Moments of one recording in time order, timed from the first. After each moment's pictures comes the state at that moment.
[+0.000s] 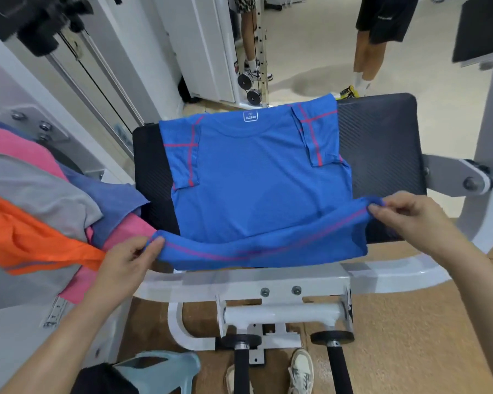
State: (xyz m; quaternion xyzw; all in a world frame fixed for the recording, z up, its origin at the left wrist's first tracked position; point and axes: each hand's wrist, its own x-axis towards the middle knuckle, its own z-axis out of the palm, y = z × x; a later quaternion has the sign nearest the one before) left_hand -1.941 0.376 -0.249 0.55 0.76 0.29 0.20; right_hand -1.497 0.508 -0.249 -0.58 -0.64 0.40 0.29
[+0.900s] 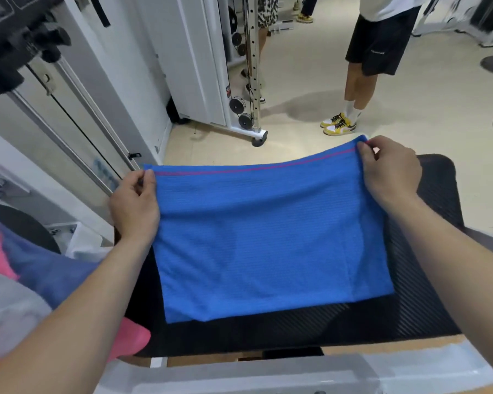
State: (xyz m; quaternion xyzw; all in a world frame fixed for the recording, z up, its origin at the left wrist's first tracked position) left_hand -1.975 0.629 -0.232 0.40 0.77 0.50 0.04; right_hand -1.601 0.732 -0.222 -0.72 -0.62 0.04 0.31
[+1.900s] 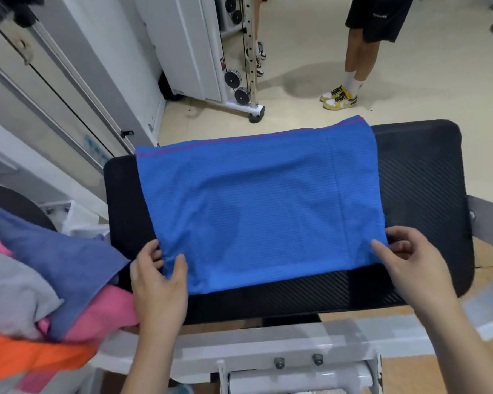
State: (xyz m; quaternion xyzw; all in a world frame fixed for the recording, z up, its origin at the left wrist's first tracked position) left_hand -1.903 0.490 -0.283 0.33 0.83 0.41 0.17; right_hand -1.575 0.550 -0.271 -0.76 -0.48 0.32 0.29
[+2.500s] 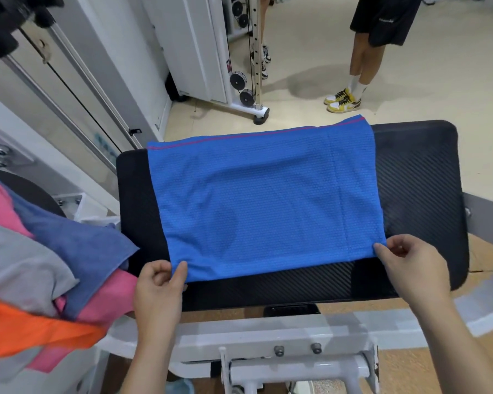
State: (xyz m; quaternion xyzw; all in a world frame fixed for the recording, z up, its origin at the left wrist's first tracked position) left_hand -1.908 0.459 -0.293 0.24 0.81 0.46 0.26; right_hand -1.572 0.544 -0.276 -0.78 -0.52 0.25 0.24
